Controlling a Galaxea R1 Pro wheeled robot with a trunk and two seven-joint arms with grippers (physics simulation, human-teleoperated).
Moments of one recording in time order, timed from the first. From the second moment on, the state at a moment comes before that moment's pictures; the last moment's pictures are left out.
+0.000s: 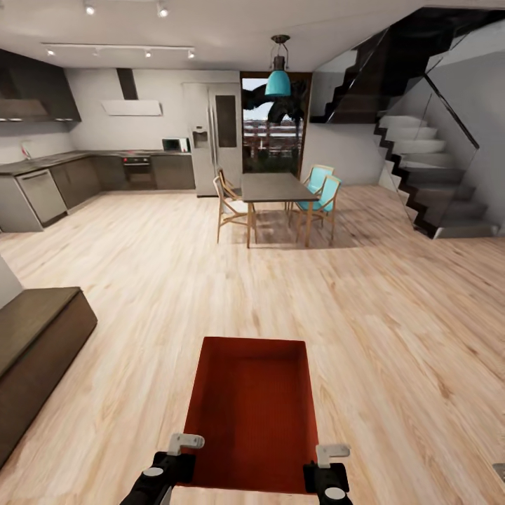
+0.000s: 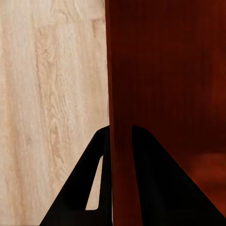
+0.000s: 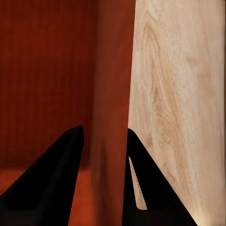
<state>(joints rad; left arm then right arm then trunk) -0.33 -0.07 -0.04 -0.62 -0.07 0.22 0.05 -0.40 0.05 0.55 -0.40 -0.41 -0.03 -0.38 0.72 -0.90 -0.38</state>
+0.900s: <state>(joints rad) -0.33 -0.07 -0.04 -0.62 -0.07 0.22 0.05 -0.40 0.05 0.55 -0.40 -0.41 -0.03 -0.38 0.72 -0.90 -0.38</state>
